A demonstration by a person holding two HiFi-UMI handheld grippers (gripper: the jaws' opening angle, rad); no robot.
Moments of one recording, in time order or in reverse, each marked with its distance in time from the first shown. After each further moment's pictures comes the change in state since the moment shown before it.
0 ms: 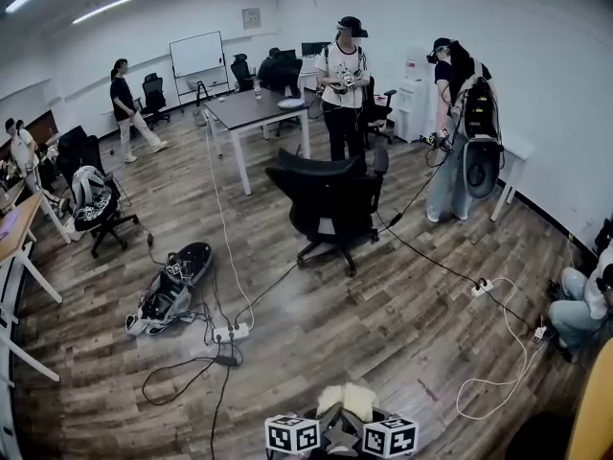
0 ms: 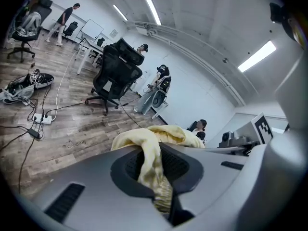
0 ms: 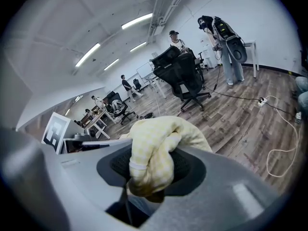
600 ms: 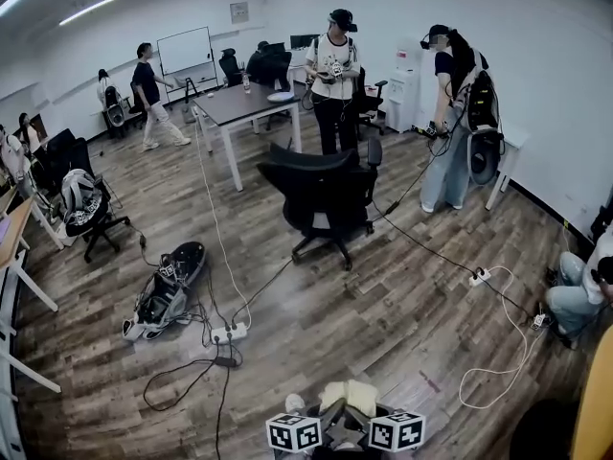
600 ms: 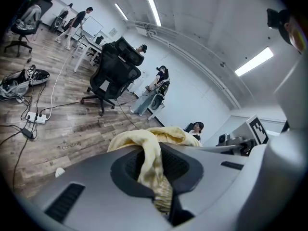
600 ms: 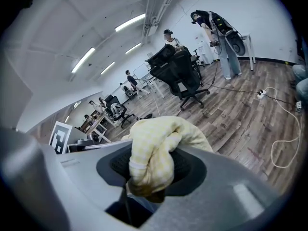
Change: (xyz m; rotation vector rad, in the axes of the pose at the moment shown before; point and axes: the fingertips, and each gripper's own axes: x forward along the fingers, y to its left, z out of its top) left arm 0.006 0.010 0.015 -0.004 -0.014 -0.064; right arm 0.015 -0.001 0.009 0.085 -0.013 0.019
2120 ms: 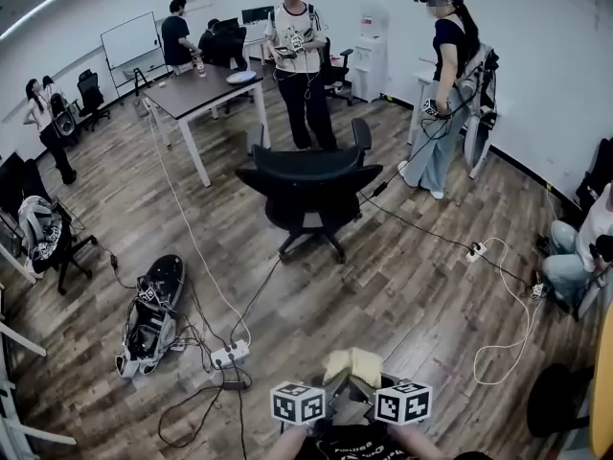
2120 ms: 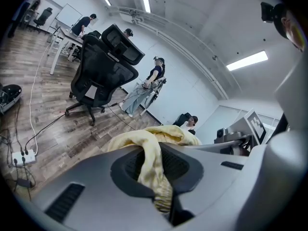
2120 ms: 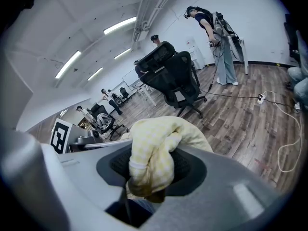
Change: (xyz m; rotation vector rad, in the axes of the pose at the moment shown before) left arm 0.053 0.122 0.184 0.123 0.155 -0.143; right arm 0.161 0.006 0.155 0.060 -0.072 -0.129
